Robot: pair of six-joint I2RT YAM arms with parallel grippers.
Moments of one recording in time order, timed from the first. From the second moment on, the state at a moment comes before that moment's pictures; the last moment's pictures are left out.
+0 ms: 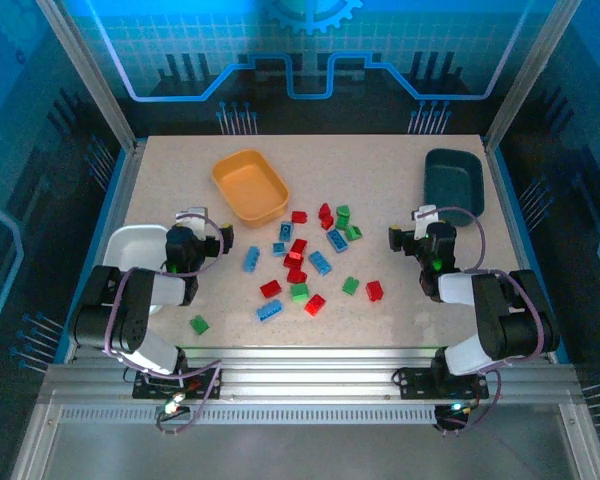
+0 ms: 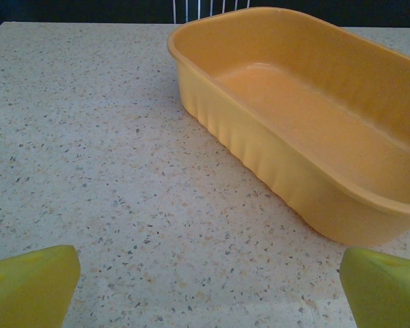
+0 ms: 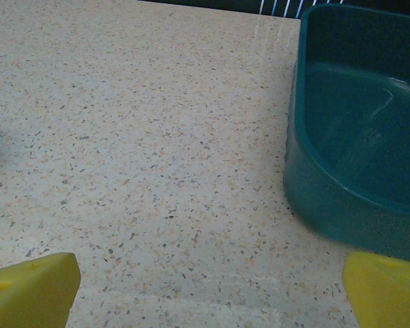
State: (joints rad) left arm -0.03 1.54 0.36 0.82 -0.01 -0.06; right arm 0.07 1.49 0.40 0.66 0.08 -0.07
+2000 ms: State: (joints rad) left arm 0.14 1.28 1.03 -0.77 -0.07 -0.55; right arm -0.03 1.96 1.68 -0.80 0.08 0.26
